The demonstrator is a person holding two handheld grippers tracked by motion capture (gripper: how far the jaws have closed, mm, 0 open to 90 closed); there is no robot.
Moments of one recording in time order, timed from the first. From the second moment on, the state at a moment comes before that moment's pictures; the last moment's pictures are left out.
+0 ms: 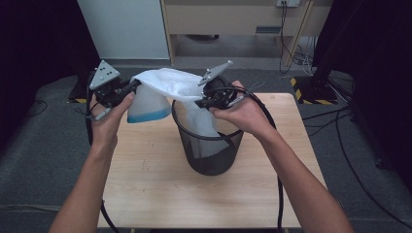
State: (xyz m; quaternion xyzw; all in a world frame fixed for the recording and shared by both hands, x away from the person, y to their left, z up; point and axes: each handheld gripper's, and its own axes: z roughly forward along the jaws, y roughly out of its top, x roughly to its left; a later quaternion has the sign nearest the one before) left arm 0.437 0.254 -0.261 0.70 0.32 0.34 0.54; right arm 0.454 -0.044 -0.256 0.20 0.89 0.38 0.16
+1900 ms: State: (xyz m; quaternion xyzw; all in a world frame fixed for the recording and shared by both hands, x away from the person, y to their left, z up) left arm 0.455 0.172 -0.251 0.74 0.28 0.34 0.51; right arm 0.474 -0.096 -0.261 0.24 0.86 0.43 0.13
